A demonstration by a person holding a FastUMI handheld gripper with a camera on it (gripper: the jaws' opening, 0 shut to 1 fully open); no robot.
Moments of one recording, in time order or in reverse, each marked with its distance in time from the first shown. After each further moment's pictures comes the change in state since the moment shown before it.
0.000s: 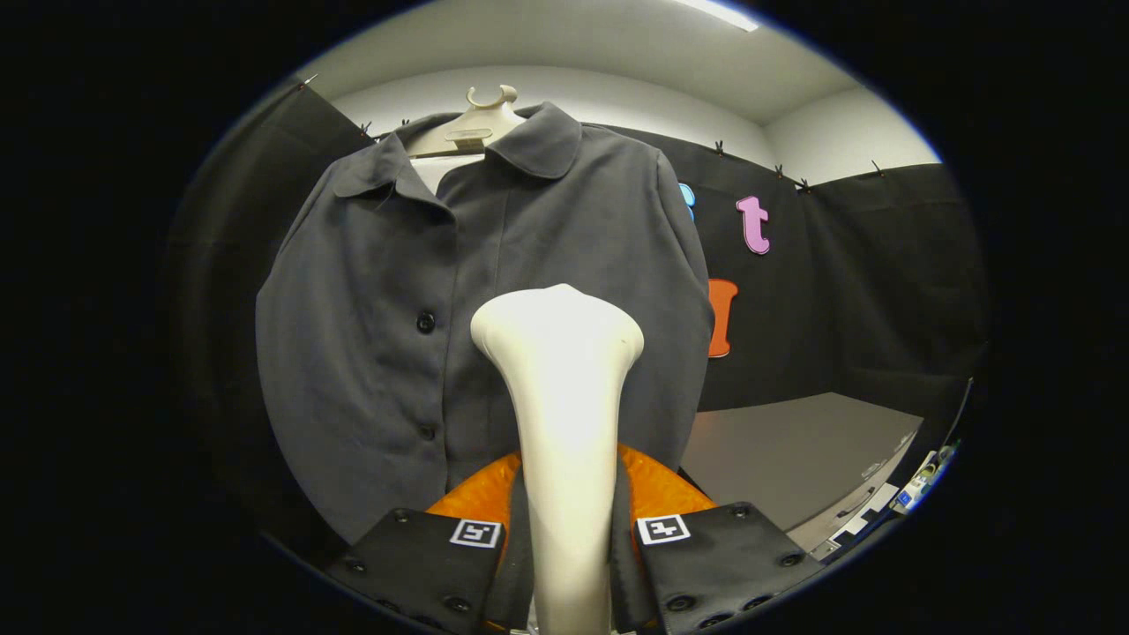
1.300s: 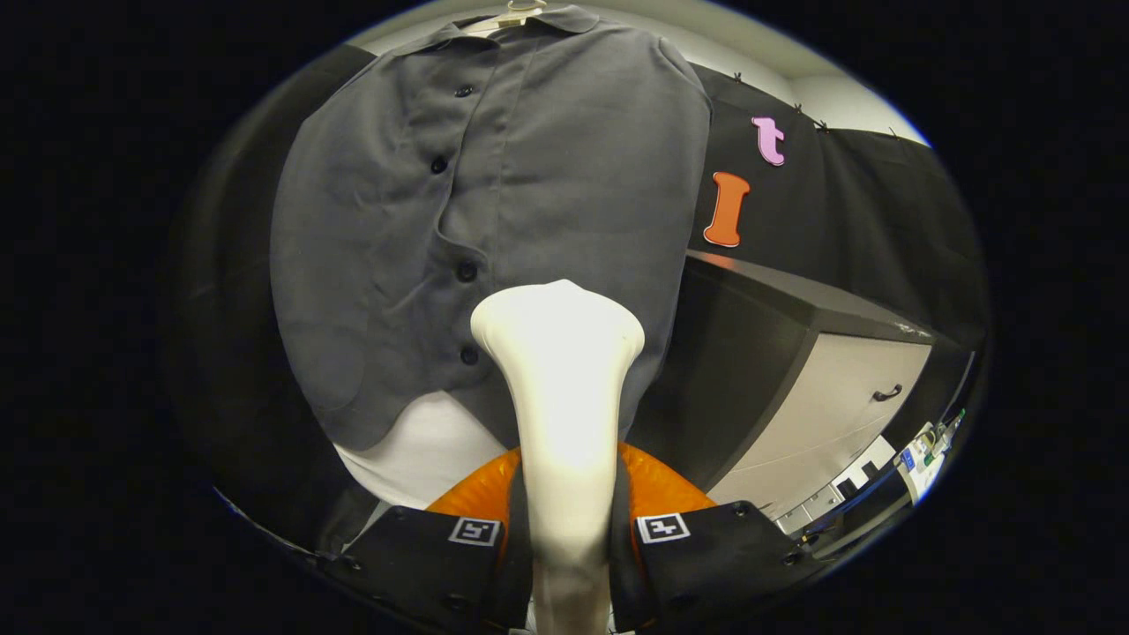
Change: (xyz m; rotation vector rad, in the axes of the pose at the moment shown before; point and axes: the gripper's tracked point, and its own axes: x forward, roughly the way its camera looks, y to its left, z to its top) arm -0.061 -0.001 -0.209 -0.037 0.342 0.027
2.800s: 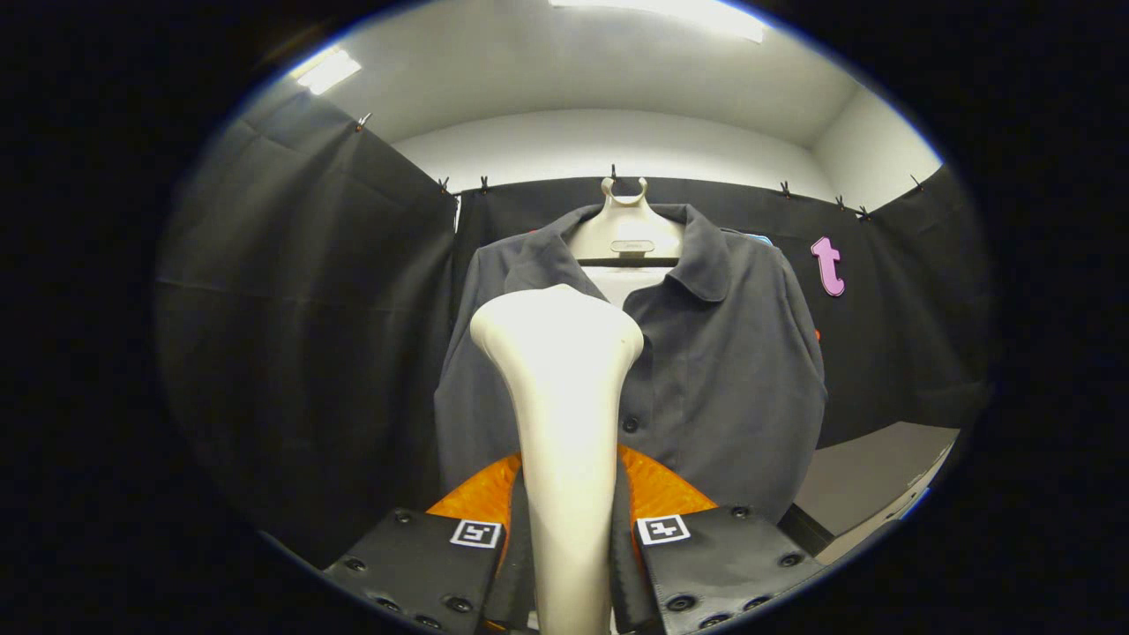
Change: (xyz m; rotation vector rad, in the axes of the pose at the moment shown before) arm -0.093 0.144 0.286 0.028 -0.506 0.233
